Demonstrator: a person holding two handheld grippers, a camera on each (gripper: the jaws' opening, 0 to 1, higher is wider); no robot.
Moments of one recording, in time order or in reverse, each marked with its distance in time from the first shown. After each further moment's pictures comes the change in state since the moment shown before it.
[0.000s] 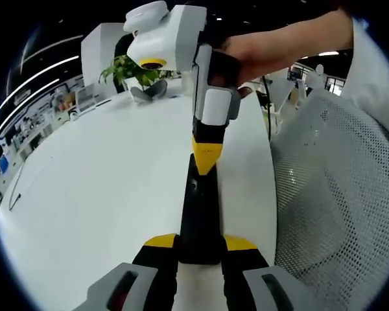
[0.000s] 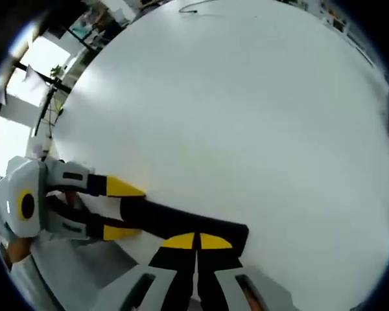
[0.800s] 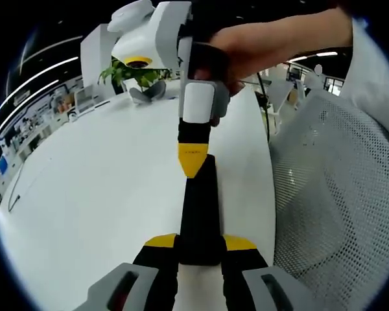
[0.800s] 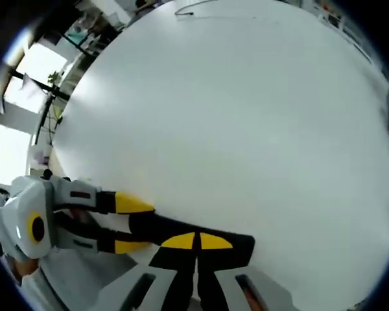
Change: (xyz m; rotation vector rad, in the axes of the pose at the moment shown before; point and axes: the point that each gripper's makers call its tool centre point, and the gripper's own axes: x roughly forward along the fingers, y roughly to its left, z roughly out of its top) left arm 0.002 -0.003 0.001 0.013 -0.007 -0.017; right arm -0.002 0.010 0.017 0.035 -0.003 0.018
